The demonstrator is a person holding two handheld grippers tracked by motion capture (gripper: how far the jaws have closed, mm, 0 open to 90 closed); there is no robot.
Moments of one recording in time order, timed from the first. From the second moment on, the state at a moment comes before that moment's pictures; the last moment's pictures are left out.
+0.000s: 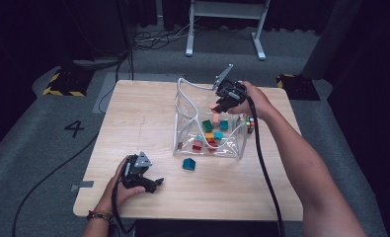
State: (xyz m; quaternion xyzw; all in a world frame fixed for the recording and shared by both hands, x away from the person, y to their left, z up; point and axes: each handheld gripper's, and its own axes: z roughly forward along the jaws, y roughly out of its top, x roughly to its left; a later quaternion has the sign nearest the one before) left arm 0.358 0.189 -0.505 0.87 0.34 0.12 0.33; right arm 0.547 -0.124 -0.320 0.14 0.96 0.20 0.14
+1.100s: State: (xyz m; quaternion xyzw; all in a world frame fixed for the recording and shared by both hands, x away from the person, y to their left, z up) left arm 0.358 0.189 -0.505 0.87 0.34 0.12 0.33; right arm 0.551 -0.182 -0.311 0.17 0.96 0.18 0.13
